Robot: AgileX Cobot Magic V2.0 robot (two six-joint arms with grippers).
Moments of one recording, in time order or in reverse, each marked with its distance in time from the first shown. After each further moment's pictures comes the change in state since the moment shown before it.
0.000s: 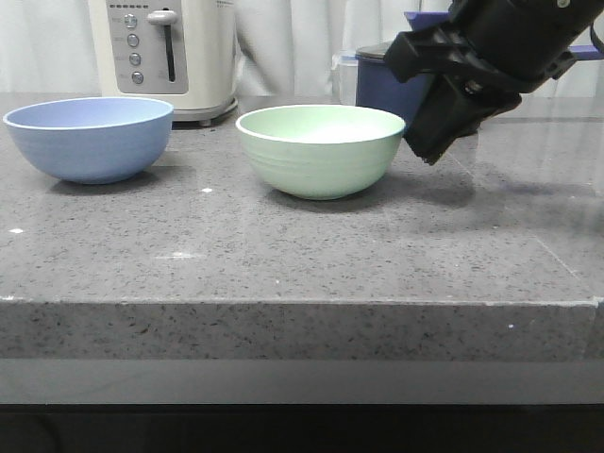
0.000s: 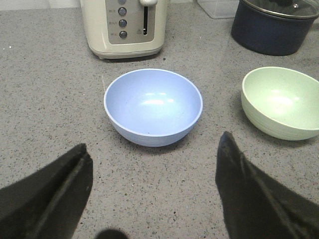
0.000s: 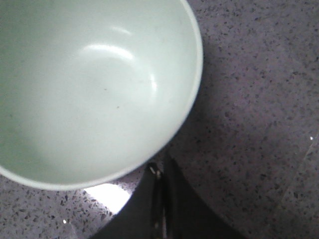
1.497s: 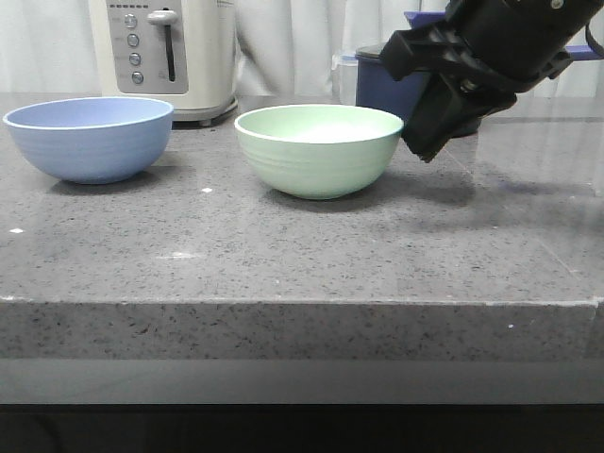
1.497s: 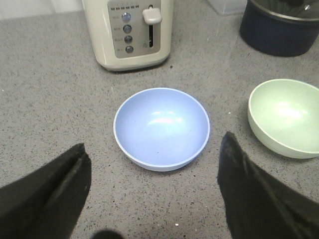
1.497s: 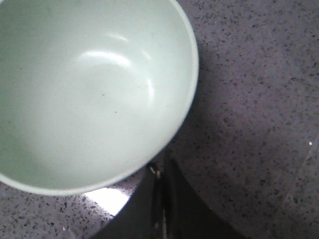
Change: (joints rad) left arm 0.005 0.280 -0.386 0.055 0.240 0.000; right arm 0.000 0.003 -0.001 0.008 -0.016 -0.002
